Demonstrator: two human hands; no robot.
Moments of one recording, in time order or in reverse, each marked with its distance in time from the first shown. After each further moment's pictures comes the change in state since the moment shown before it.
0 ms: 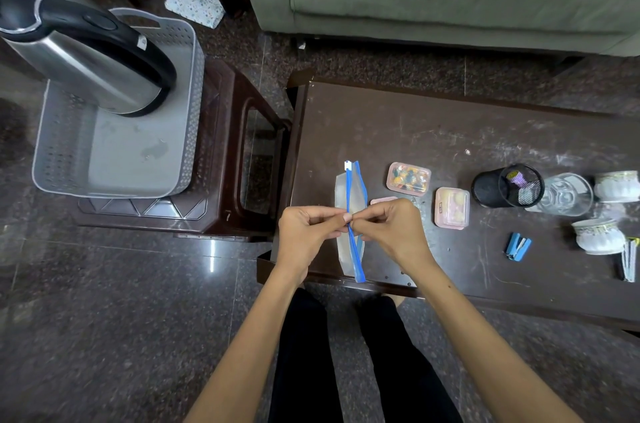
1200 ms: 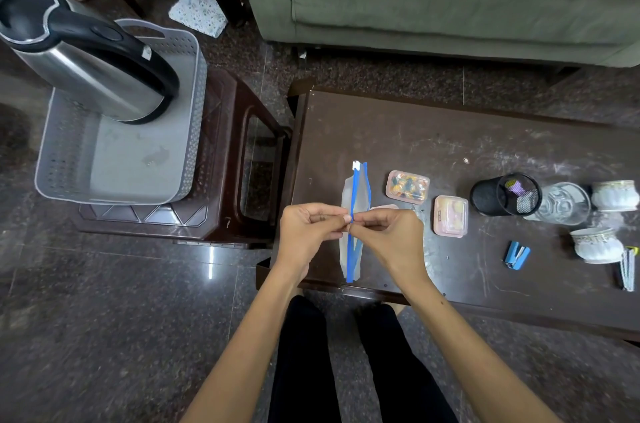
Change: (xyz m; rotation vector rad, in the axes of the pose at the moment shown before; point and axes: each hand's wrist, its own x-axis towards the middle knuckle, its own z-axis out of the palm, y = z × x) left_hand 0.009 0.010 0.001 -0.036 -0.013 -0.026; right_hand -0.007 -0.005 0.008 0.102 0.167 0.004
